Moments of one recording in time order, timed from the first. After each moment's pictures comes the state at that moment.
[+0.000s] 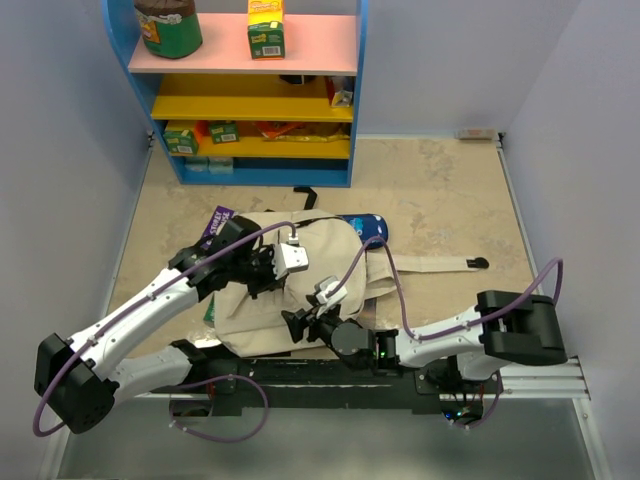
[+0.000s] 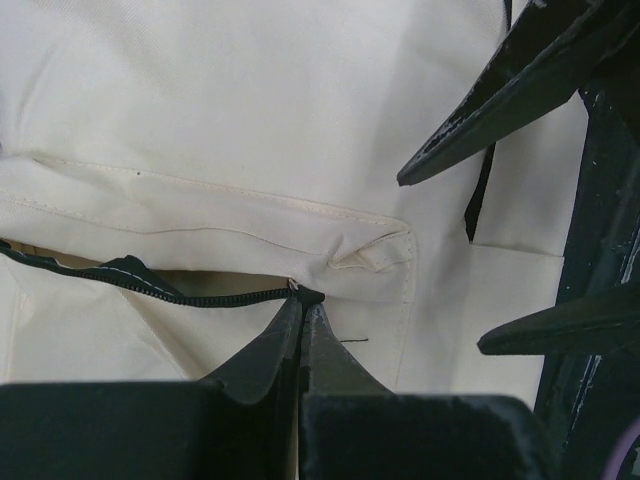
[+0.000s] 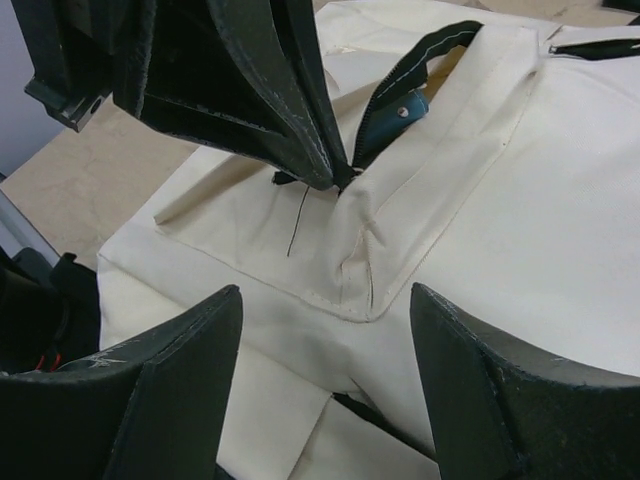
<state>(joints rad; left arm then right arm) -0.65 1.06 0.85 -0.68 0.39 0.53 1.51 1.45 0.51 0.77 0.79 0.39</state>
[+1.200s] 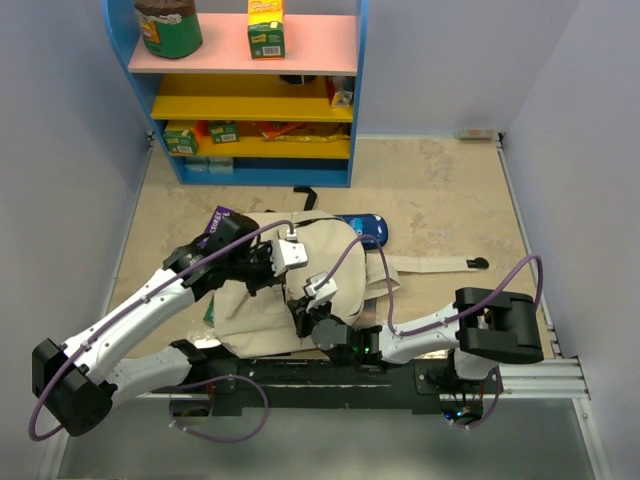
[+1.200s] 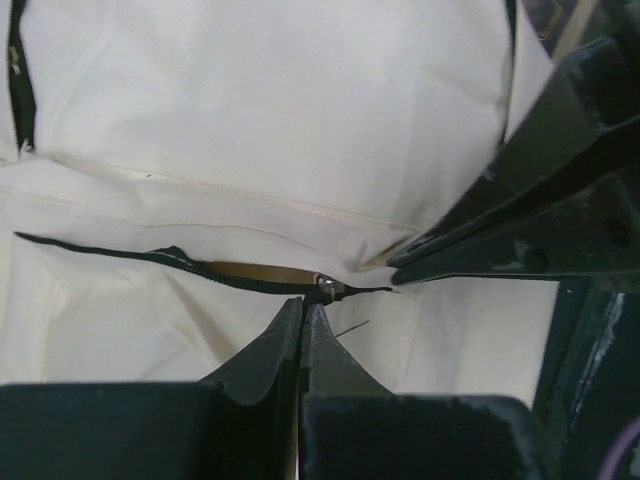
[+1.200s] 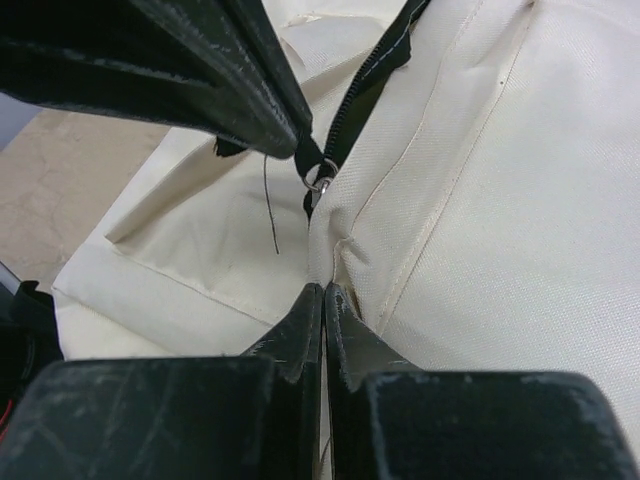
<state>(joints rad) -0.65 1.04 0.90 -0.72 0.38 0.52 1.48 1.59 0.62 0.68 0.82 0.51</state>
